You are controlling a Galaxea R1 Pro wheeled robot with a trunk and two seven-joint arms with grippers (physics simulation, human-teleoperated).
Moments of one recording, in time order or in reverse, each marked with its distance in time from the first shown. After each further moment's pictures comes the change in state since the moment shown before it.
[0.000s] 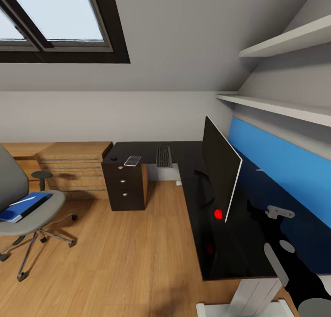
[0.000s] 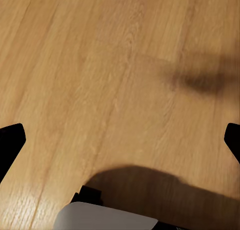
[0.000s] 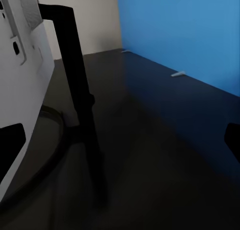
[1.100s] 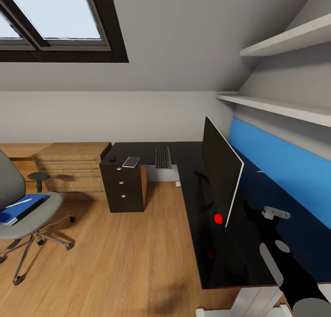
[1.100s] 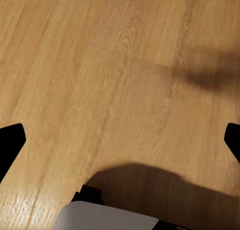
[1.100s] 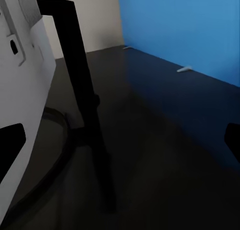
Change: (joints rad) left arm 0.000 0.000 -0.001 0.000 0.000 0.002 0.002; right arm 0.000 0.032 -0.002 -0.001 -0.005 0.003 -0.014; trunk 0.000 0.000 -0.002
